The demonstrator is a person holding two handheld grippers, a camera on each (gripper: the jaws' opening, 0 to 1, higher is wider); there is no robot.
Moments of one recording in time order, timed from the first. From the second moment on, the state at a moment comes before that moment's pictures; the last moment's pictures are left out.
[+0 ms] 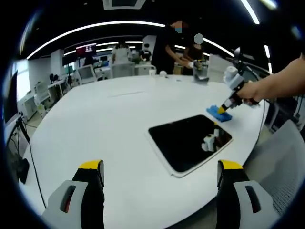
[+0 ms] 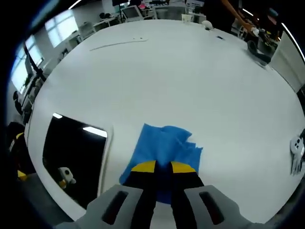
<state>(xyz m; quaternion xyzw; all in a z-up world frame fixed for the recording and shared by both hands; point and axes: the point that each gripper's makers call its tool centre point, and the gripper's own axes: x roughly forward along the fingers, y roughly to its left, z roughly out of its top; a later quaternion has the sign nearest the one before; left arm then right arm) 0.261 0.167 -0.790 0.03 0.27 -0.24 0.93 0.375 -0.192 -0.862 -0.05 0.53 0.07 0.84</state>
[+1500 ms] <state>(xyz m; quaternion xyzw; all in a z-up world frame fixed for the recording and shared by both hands) 0.252 0.158 -0.800 0.04 0.30 -0.27 0.91 0.364 -0.186 -0.821 0.02 0.54 0.07 0.84</state>
